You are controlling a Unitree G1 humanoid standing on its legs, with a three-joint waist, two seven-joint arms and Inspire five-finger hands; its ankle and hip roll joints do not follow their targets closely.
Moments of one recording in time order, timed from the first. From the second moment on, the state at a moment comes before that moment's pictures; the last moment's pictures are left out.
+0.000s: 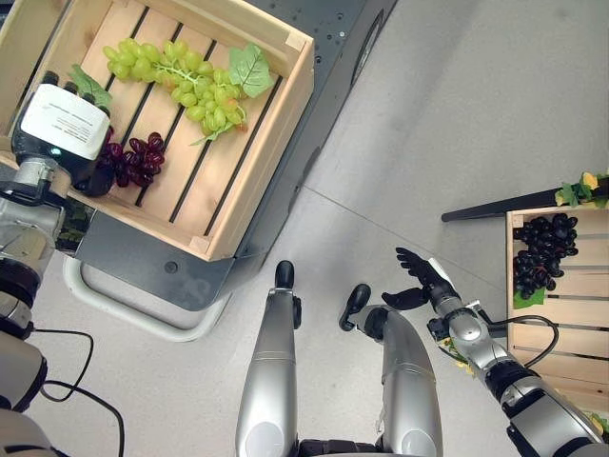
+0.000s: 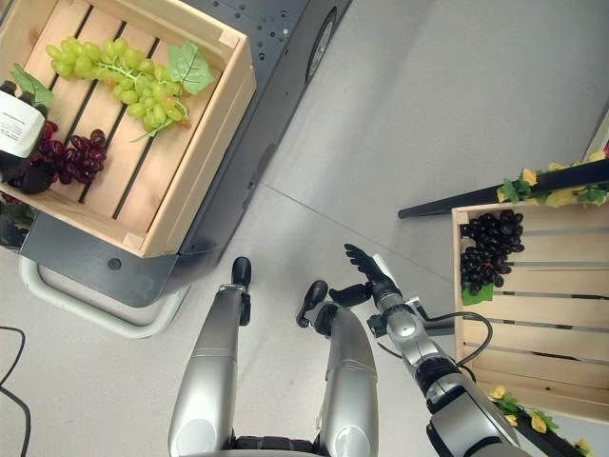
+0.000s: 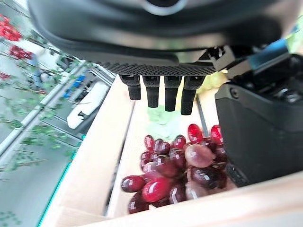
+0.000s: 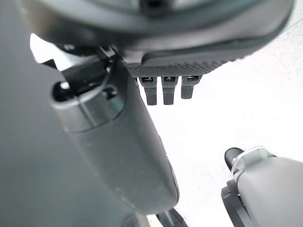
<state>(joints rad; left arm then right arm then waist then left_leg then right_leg) -0.96 1.18 -0.78 0.94 0.97 0.03 0.45 -0.47 -0.45 0.53 0.97 0.24 -0.37 -0.08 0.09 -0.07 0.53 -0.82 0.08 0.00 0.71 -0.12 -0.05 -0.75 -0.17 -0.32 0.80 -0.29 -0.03</state>
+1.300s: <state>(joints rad) -1.08 1.20 -0.86 0.94 0.89 -0.07 0.32 -0.49 -0.45 0.52 0.94 0.24 -0.38 -0.08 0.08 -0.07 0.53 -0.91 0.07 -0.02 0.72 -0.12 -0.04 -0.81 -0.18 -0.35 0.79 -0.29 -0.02</state>
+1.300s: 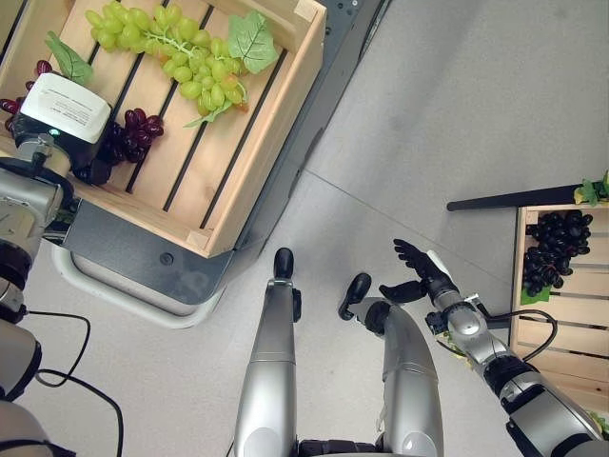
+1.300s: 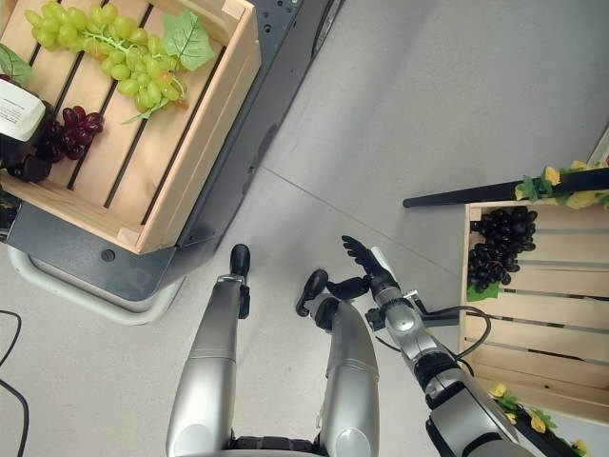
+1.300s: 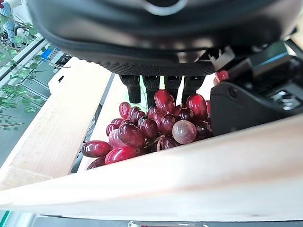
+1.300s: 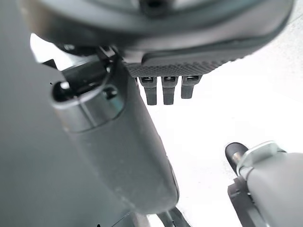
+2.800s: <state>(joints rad) -0.51 0.98 -0.19 0.79 -0.08 -0.32 0.37 -0.23 -0.37 0.44 0.77 0.24 -0.36 -0.10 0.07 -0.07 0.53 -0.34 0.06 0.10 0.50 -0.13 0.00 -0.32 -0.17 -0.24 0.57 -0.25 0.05</state>
